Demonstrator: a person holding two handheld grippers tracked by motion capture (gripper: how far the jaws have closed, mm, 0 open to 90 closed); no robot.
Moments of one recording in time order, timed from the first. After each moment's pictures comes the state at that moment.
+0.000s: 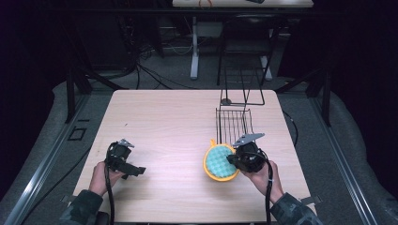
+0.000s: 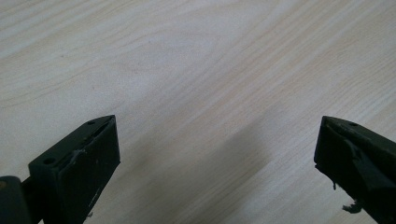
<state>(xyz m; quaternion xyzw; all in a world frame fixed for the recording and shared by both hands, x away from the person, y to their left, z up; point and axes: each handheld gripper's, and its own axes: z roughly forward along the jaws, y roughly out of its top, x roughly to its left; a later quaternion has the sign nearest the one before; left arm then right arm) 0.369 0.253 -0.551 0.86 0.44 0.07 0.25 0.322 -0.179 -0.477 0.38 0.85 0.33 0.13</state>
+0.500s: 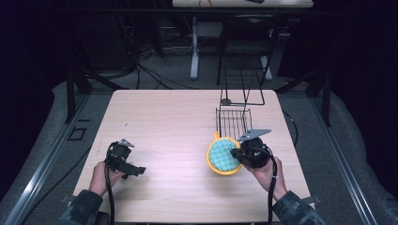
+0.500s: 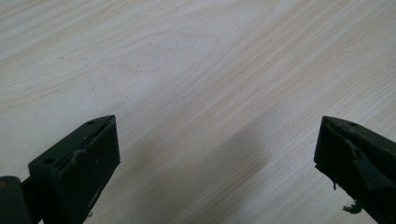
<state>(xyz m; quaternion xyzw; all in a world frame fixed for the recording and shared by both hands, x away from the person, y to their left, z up) 0.370 0.252 -0.552 0.86 0.44 0.07 0.25 0.326 -0.189 -0.463 0.39 0.84 0.34 0.16</state>
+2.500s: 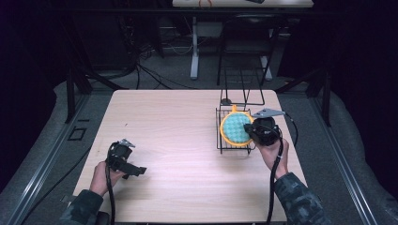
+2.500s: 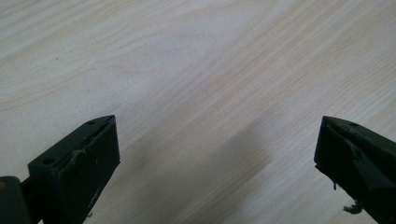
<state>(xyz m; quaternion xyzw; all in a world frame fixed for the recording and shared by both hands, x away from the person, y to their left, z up) 0.371 0.250 -0.552 0.86 0.44 0.07 0.25 0.380 -0.222 -0.452 0.45 0.77 0.37 0.25</state>
